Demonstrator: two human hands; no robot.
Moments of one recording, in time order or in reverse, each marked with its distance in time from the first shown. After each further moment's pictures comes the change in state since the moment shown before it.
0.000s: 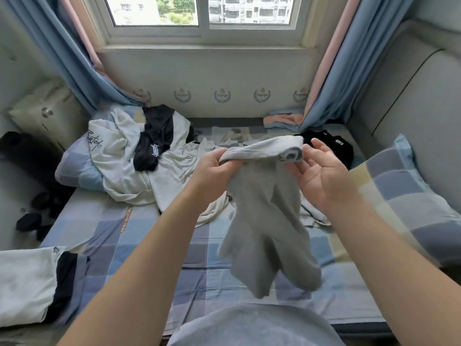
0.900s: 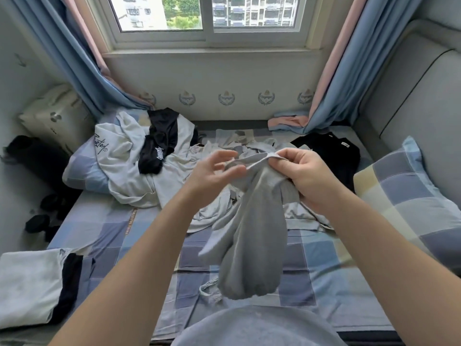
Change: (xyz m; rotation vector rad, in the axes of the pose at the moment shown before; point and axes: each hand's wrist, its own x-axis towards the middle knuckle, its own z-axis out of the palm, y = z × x) left_hand 0.023 -0.022 -0.022 0.226 -0.046 0.014; right_hand -0.003 0.000 0.030 -0.718 -0.306 -0.058
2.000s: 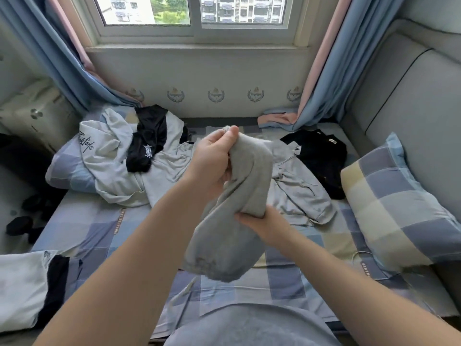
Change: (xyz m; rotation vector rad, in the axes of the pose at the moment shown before) left_hand 0.000 0.065 0.038 -0.565 0.080 -0.169; right_hand -0.033 0.103 0.022 -0.224 -0.018 0.282
